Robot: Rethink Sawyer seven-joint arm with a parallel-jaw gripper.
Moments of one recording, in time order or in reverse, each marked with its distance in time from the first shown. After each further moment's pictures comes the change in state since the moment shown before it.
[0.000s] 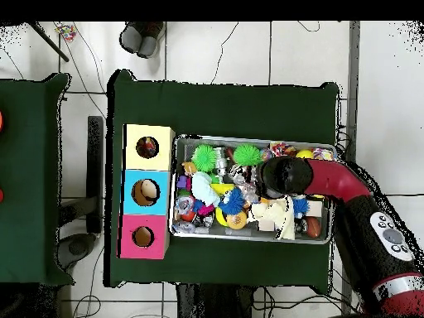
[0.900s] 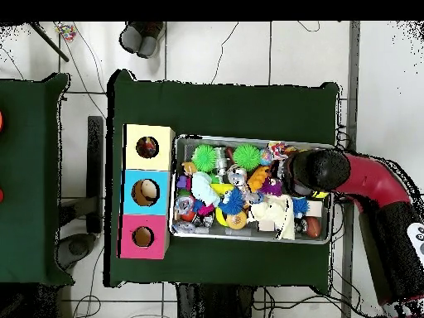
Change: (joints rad) arm -0.044 -0.083 0.000 -0.058 0.029 0.117 0.000
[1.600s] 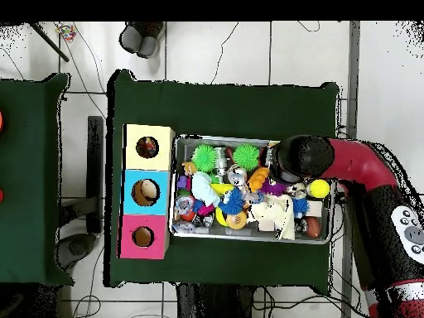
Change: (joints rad) arm 0.086 -0.003 -0.003 -0.050 -0.007 0.001 0.000
